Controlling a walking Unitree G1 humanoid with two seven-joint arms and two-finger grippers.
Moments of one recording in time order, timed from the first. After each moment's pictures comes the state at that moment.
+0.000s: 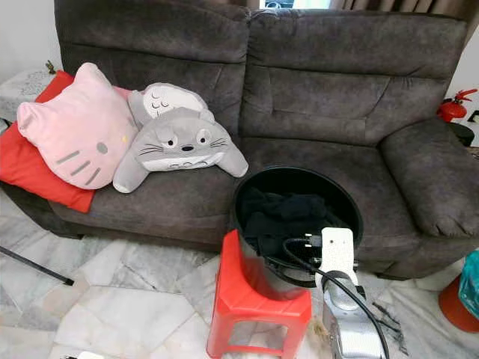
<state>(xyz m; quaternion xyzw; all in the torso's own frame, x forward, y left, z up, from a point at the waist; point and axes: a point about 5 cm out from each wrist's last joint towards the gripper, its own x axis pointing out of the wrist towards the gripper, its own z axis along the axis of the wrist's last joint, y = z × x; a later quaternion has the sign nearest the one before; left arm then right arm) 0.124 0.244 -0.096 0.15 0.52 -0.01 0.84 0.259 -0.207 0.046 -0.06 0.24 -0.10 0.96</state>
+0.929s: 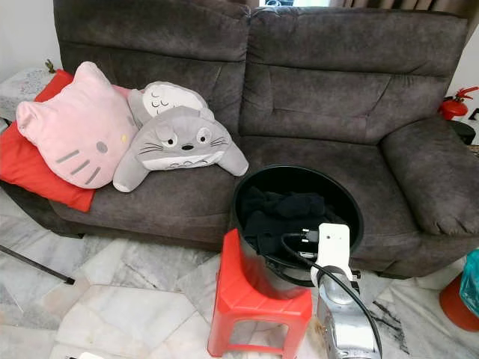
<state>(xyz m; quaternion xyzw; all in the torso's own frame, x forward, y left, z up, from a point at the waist) 0.123 0.244 -0.096 0.16 0.53 -0.02 0.83 0.268 -0.200 0.047 -0.04 0.24 -0.10 0.97</state>
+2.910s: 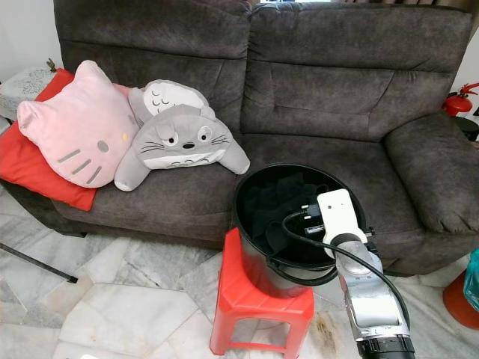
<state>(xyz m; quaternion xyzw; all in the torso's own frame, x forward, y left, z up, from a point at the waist) 0.121 0.244 -0.097 0.17 0.55 -0.02 0.82 0.292 -0.217 0.106 -0.18 0.18 -0.03 0.97</state>
